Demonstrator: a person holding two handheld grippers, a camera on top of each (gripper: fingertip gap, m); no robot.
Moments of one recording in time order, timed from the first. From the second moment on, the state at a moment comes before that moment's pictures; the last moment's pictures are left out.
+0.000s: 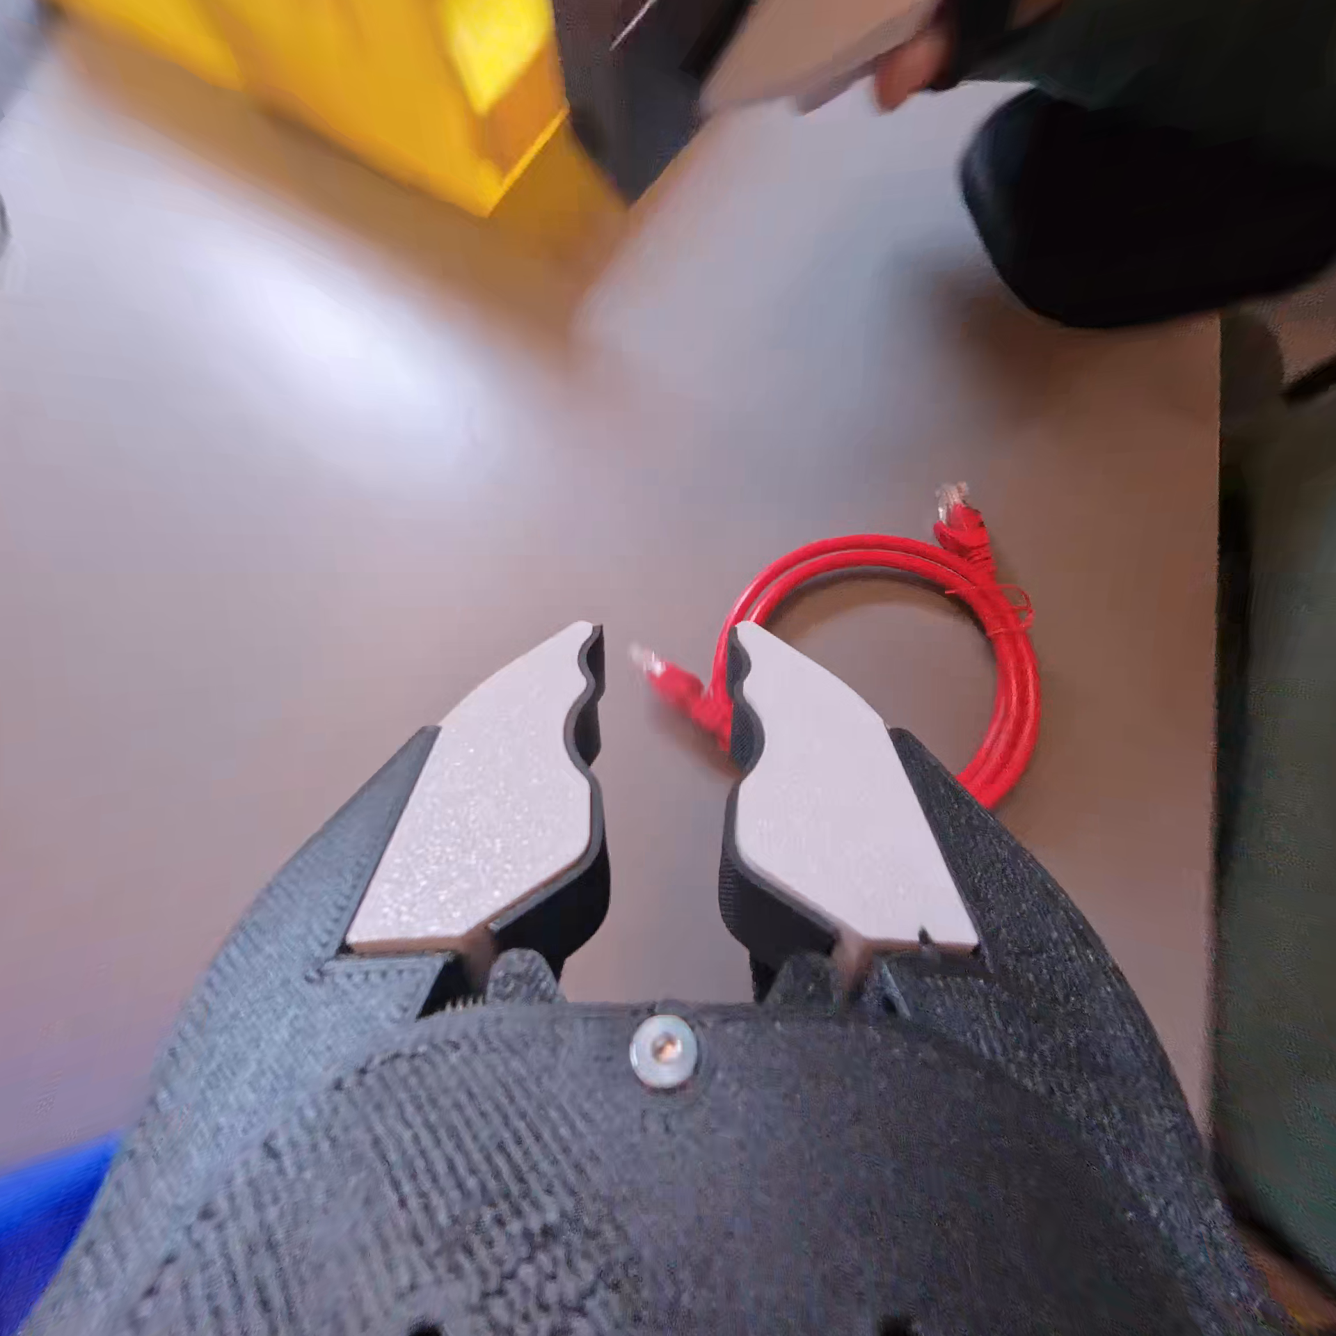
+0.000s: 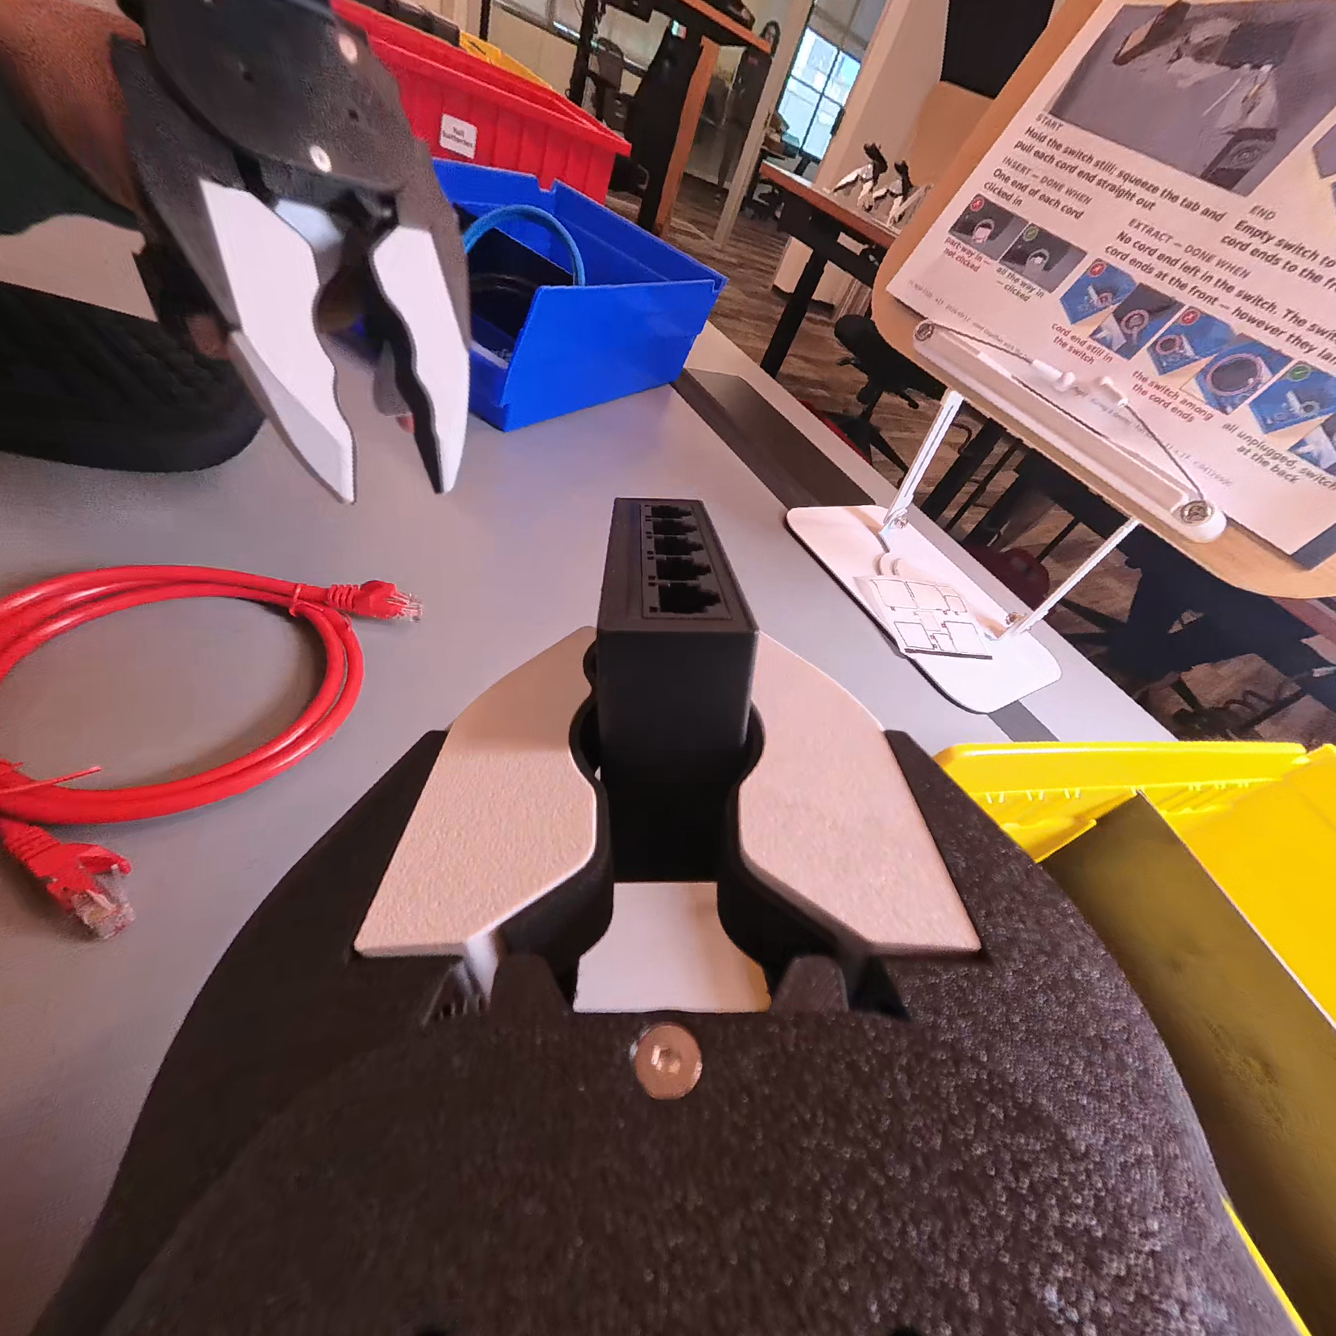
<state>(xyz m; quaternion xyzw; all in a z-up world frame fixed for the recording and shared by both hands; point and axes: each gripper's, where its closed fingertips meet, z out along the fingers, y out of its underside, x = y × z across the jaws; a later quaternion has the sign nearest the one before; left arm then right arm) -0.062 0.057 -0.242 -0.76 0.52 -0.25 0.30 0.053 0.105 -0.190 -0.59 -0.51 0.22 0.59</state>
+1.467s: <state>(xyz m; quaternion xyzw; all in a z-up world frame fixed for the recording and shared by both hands) -0.024 0.053 -0.284 -0.77 0.52 -0.28 0.25 0.036 0.086 -0.257 -0.49 -0.68 0.03 0.54</state>
